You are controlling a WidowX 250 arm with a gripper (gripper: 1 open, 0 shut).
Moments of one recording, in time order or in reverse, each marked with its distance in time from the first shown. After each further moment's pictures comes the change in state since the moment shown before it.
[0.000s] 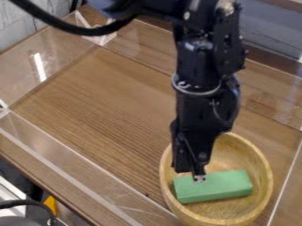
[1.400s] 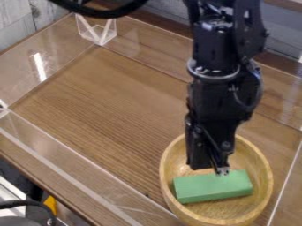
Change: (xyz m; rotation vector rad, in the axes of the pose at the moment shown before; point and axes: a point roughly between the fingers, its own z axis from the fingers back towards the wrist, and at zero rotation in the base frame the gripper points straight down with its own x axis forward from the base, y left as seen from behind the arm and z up) arm 0.012 -0.013 0.015 -0.053 -0.009 0.045
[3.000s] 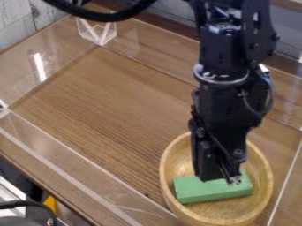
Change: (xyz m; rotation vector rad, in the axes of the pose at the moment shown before) arm 0.004 -0.014 0.001 -0.036 -0.013 0.034
